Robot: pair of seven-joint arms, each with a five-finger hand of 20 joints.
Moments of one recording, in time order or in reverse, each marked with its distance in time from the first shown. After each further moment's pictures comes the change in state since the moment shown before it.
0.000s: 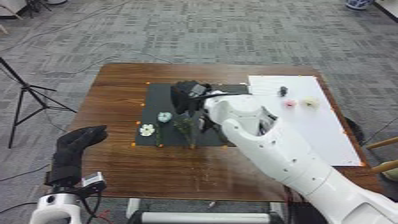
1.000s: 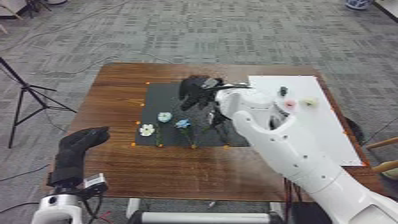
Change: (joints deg) left arm 0.0 -0.1 0.5 0.0 0.6 -0.7 -0.6; right arm -1.1 2.5 5.9 -2.5 1.7 -2.6 1.2
